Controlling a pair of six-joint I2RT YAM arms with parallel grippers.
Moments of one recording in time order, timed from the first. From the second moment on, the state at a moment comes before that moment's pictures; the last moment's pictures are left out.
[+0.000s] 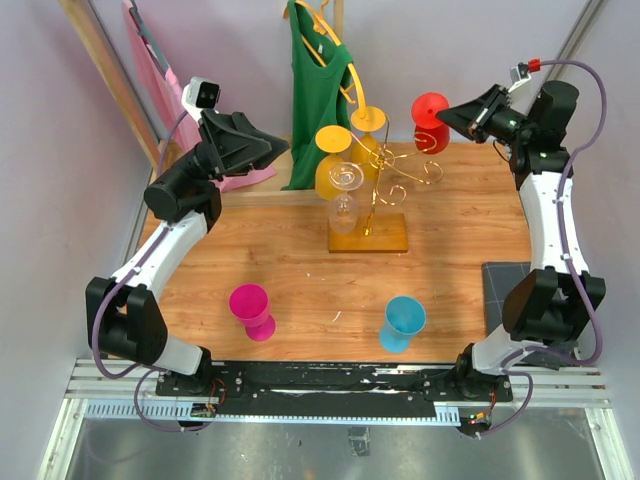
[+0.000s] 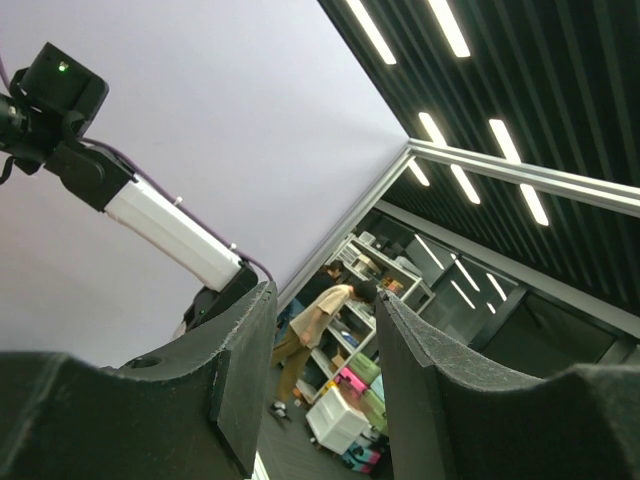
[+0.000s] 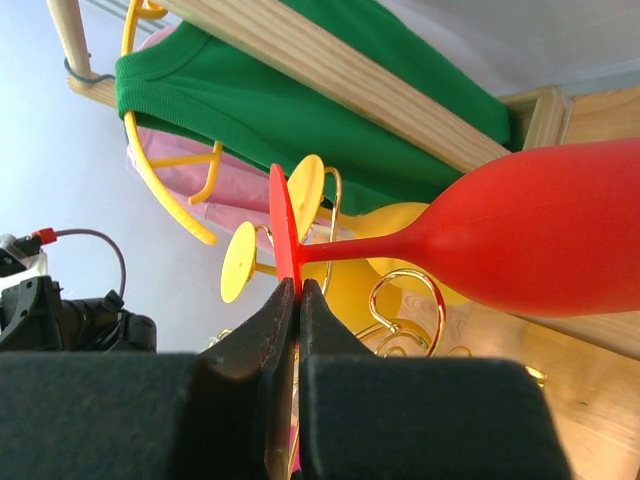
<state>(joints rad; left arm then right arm) -0.23 1.45 1.20 1.52 0.84 -2.09 -0.15 1.58 1.63 -0.14 -0.91 0.88</state>
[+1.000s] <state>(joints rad) -0.23 1.45 1.18 1.52 0.85 -2.09 -0.07 1.58 1.58 -0.18 -1.01 0.88</state>
